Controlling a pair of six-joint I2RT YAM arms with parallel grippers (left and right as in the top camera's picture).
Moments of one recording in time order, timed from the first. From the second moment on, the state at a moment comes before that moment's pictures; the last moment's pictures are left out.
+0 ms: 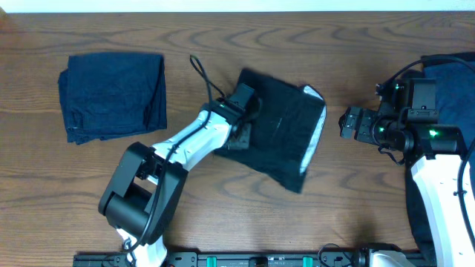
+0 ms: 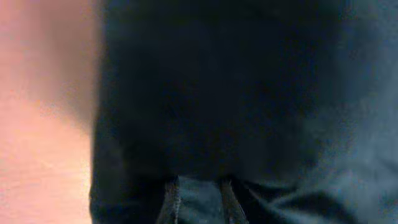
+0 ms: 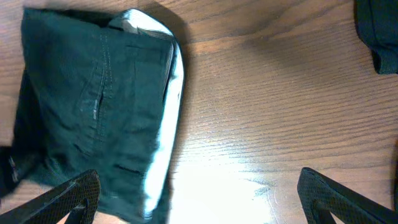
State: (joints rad) left arm -0.55 1.89 1.19 -0.65 -0.08 -0.39; right arm -0.02 1.26 1.08 -0.89 -0.15 0.25
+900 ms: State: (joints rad) left arm -0.55 1.76 1.28 -0.58 0.34 -0.46; right arm -0.02 1.26 1.08 -0.89 -0.14 0.25
